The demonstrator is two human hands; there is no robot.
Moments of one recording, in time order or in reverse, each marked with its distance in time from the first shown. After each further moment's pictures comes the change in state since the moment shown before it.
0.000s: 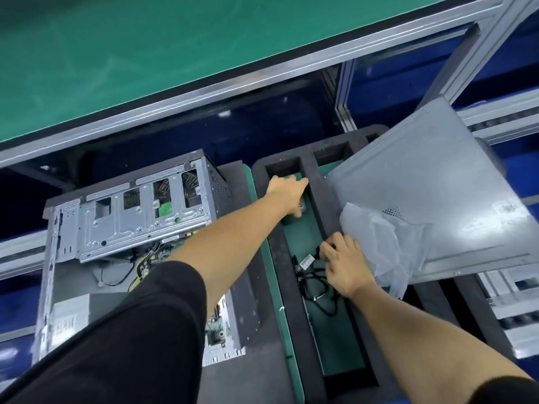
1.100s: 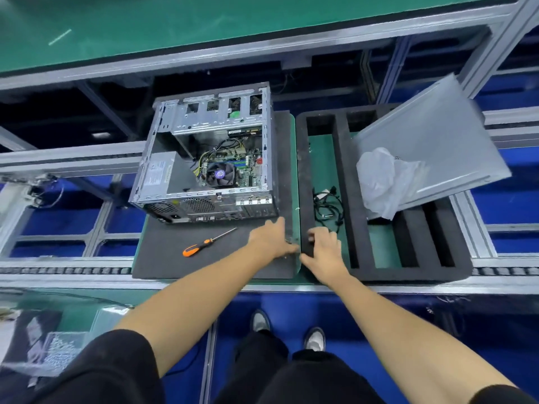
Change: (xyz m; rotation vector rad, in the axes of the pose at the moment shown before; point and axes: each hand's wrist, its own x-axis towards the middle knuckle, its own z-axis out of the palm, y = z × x) left_hand -0.342 0.123 0.143 -0.556 -0.050 -0.457; right_hand -0.195 -0.116 0.024 0.368 -0.074 0.046
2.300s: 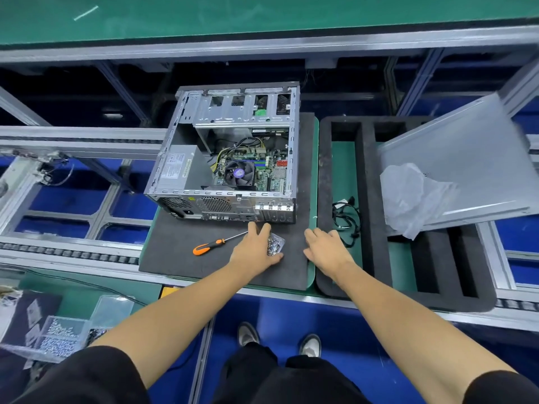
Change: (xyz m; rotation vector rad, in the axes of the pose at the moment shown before) left_hand -0.009 -0.083 0.030 -0.191 0.201 -0.020; right_hand 0.062 -0.026 0.002 -0.664 -0.230 -0.367
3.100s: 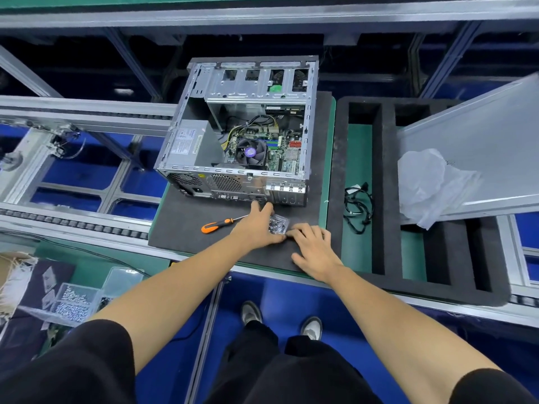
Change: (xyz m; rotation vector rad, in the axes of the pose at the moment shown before) left_hand 0.006 -0.014 -0.019 -0.081 -0.097 -0.002; right_hand -0.020 -0.046 0.029 0.362 0.079 -0.115
